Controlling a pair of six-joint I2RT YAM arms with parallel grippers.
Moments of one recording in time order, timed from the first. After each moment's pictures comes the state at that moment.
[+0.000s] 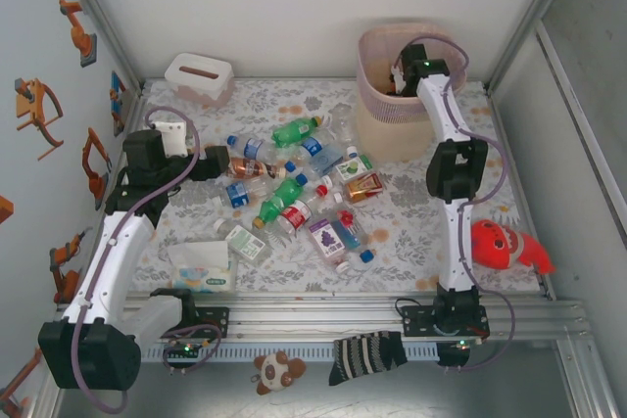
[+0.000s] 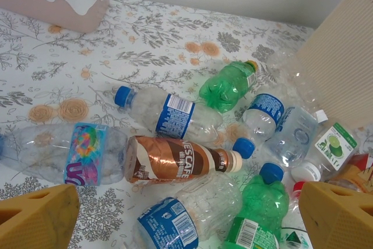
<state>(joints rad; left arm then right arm) -0.10 1.01 0.88 -0.43 0.29 -0.16 0.14 2.47 2.48 -1.25 -0.07 -0.03</state>
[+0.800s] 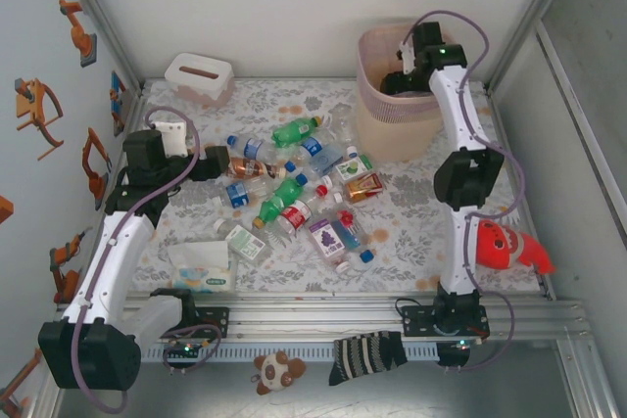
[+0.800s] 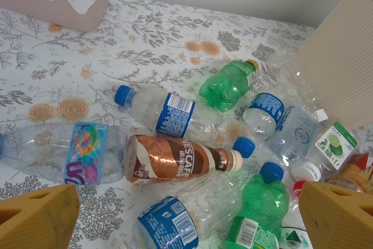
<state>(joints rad) -0.10 1.01 0.88 -0.44 0.29 -0.16 0.15 2.28 2.49 -1.24 -0.09 -0.02</state>
